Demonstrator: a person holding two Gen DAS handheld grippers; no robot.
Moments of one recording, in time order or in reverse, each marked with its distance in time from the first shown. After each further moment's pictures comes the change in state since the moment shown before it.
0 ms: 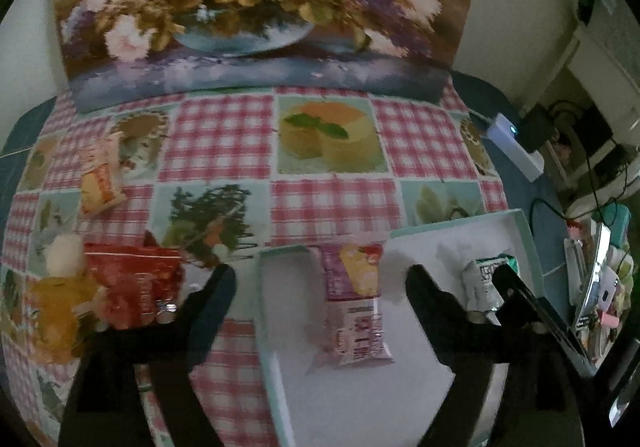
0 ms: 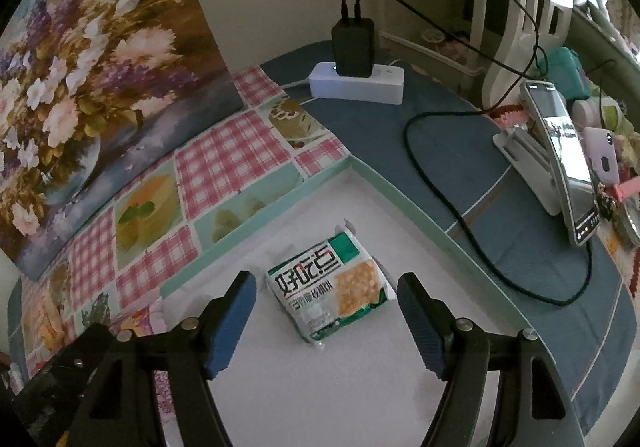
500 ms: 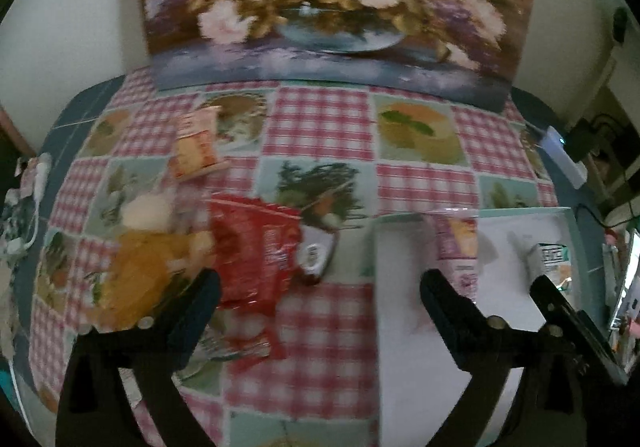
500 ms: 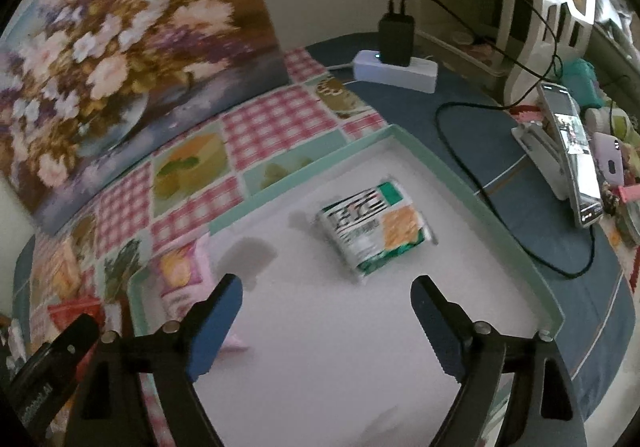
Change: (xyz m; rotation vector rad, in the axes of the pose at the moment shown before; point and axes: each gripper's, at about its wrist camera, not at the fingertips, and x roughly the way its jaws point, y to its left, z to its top) left arm -0.027 0.062 -0.034 -0.074 -0.041 0.160; right arm -0.028 0.028 -0.039 -0.107 0.022 0.066
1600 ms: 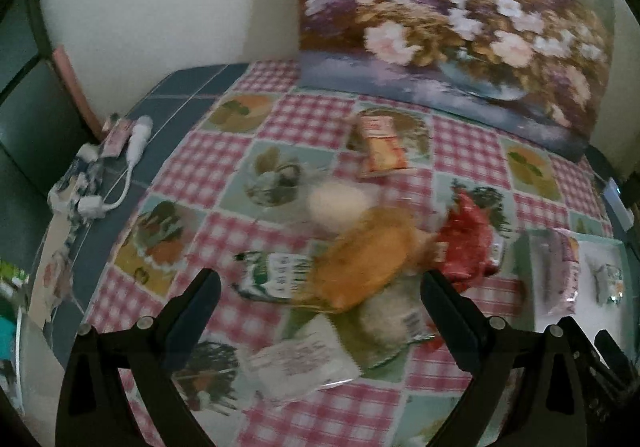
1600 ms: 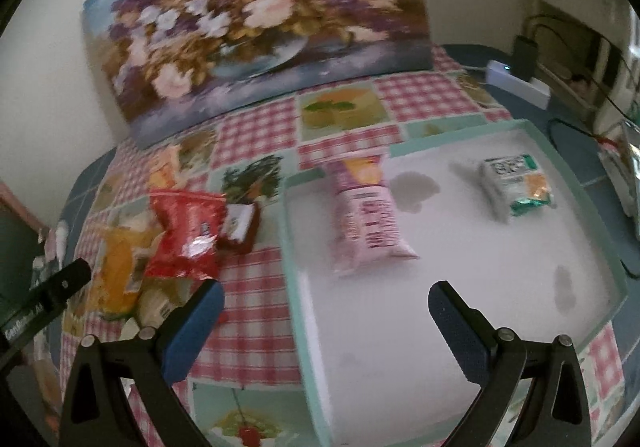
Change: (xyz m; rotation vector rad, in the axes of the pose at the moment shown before) left arm -0.036 0.152 -0.035 -0.175 -0.089 0.169; right arm -0.031 0.091 -0.071 -0.257 -0.003 0.237
